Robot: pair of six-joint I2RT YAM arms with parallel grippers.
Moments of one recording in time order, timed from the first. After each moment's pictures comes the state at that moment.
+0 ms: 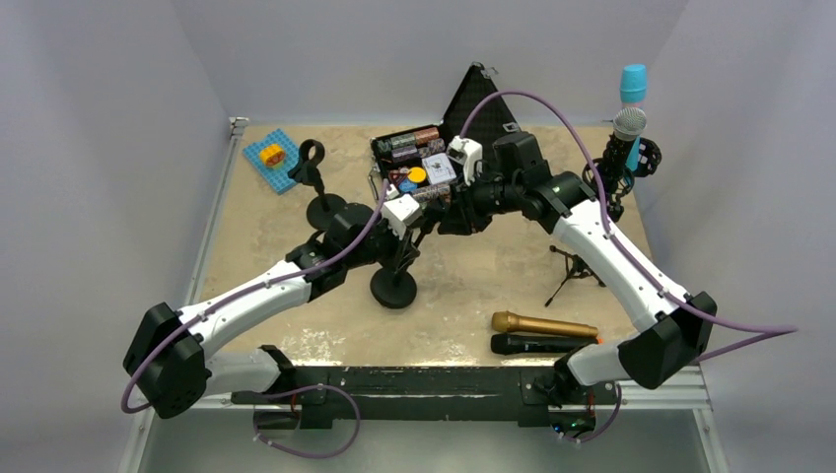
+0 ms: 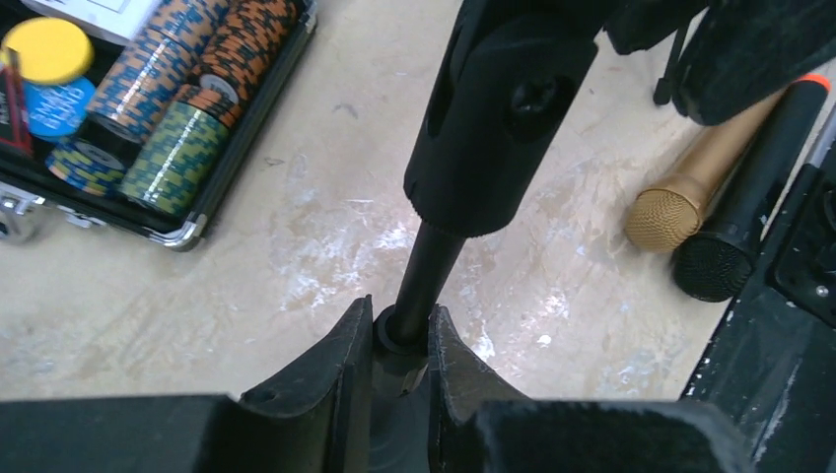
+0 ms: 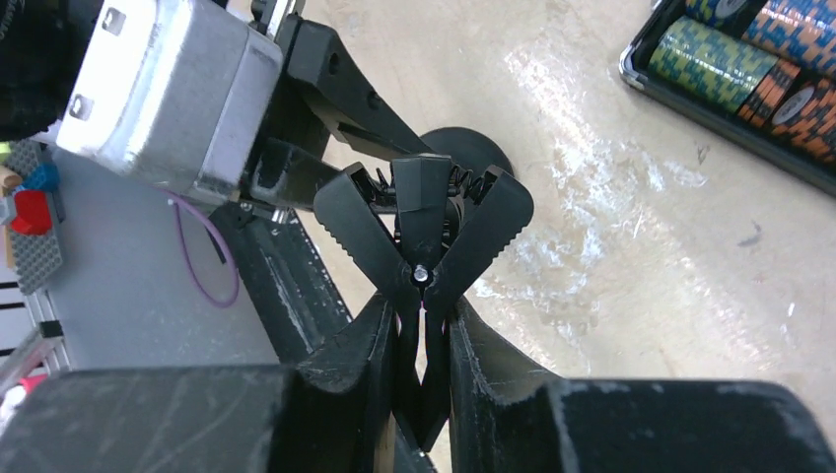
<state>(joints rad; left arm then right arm) -0.73 1.21 0.81 -0.05 0.17 -0.05 0.54 1.40 1.42 -0.75 -0.61 0.05</state>
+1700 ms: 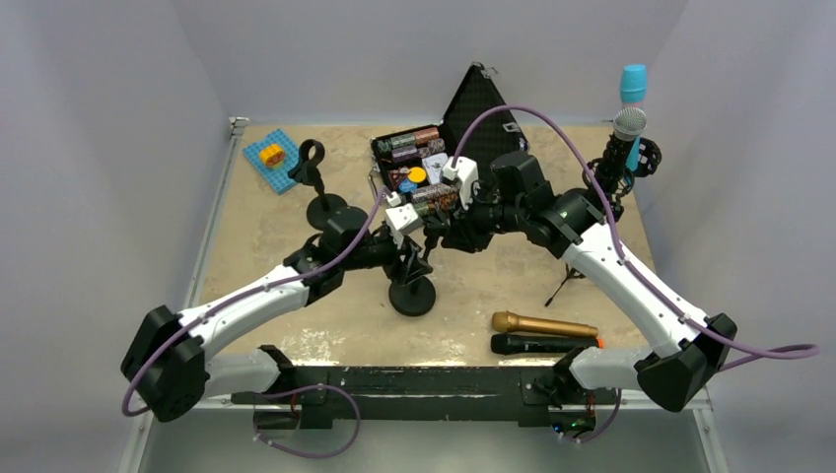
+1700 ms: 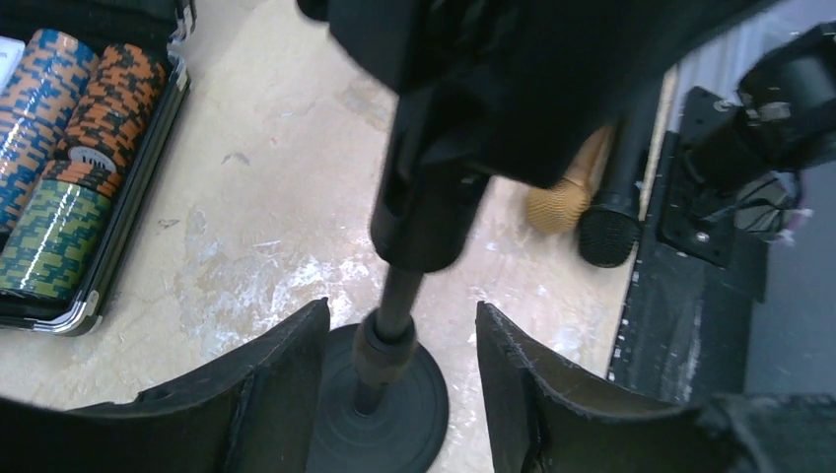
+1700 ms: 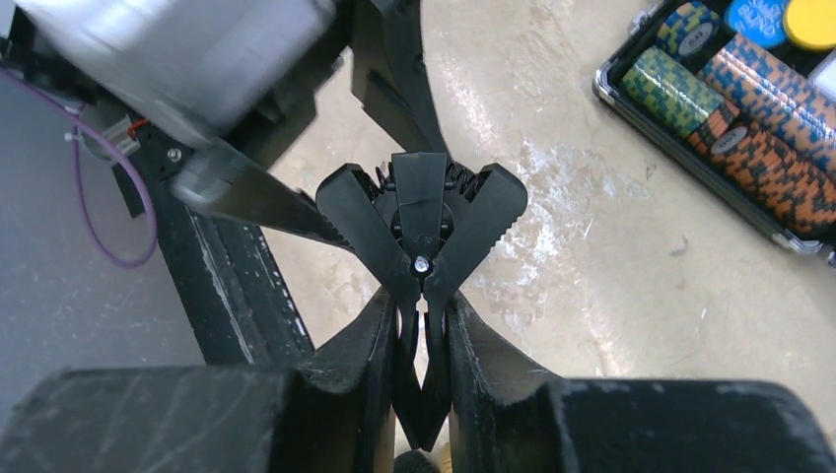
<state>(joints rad) -0.72 1.24 0.74 0.11 0.43 -0.04 0.64 1.28 1.34 -0.75 -0.44 -0.07</state>
